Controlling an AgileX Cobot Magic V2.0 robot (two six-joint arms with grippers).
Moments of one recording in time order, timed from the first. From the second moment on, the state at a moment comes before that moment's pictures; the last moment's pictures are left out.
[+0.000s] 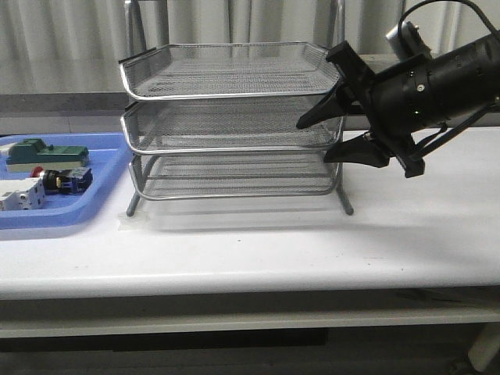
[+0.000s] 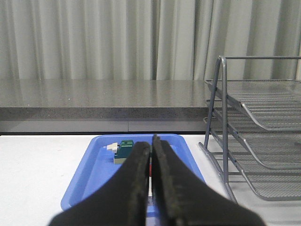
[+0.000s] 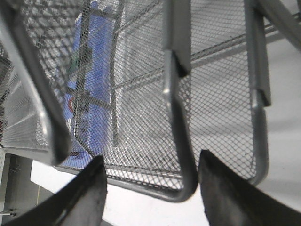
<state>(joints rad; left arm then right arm) 0.00 -0.01 0.00 0.04 -0.04 -0.06 0.15 1.88 -1.02 1.75 0.63 -1.09</state>
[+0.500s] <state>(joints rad) 0.00 -0.01 0.00 0.04 -0.04 -0.06 0.15 1.89 -1.02 1.78 0.60 -1.09</state>
